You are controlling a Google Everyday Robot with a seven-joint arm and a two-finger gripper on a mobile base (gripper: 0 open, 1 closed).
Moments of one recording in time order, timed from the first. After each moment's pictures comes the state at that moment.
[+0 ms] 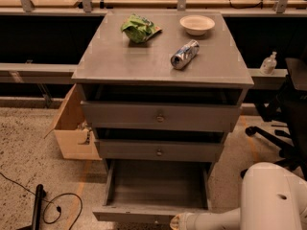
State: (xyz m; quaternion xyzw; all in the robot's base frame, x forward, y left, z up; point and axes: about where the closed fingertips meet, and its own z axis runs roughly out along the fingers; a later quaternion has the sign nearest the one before) arm 0.444 -0.103 0.159 -0.60 0.74 0.09 0.27
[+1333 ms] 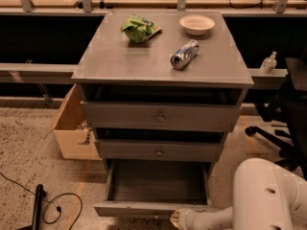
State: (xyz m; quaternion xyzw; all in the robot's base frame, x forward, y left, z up) arm 0.470 -0.108 0.159 -0.59 0.75 0.05 0.30
